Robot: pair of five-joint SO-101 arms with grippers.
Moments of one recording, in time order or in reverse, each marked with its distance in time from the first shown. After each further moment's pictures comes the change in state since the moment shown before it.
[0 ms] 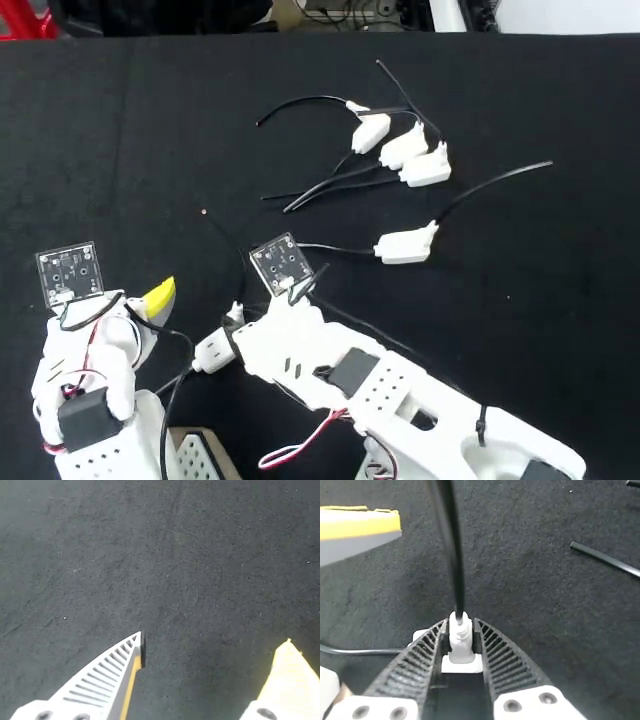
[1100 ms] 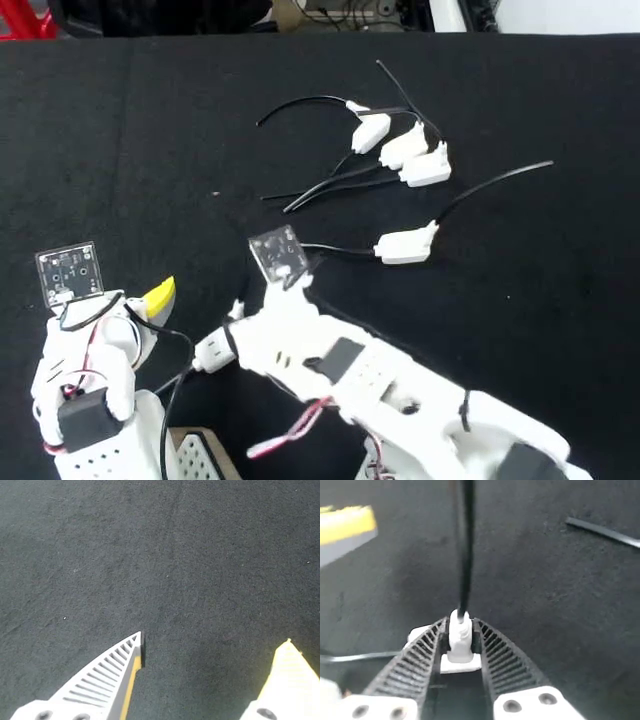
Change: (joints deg) left arm 0.0 0.0 0.0 0.0 0.0; right arm 0.8 10.8 -5.5 2.8 -6.5
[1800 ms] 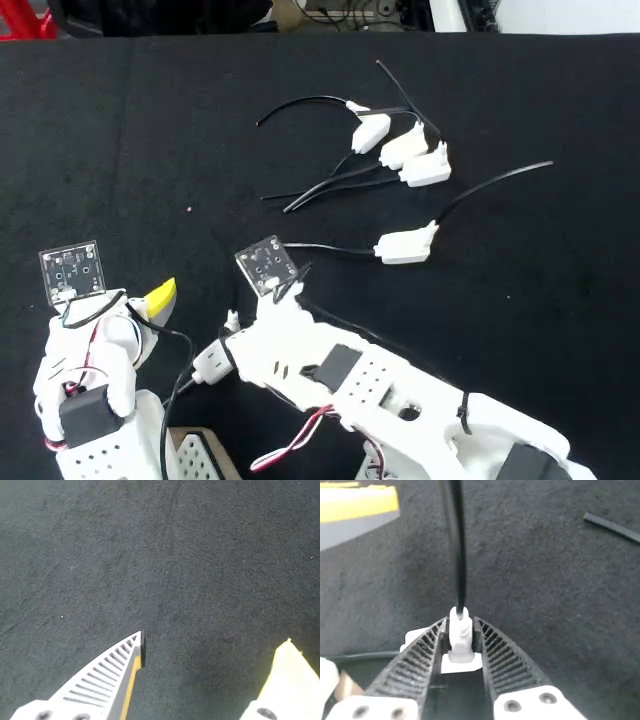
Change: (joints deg) left arm 0.0 0.1 1.7 -1.3 -0.4; right arm -3.8 -1.9 1.5 0.1 4.9
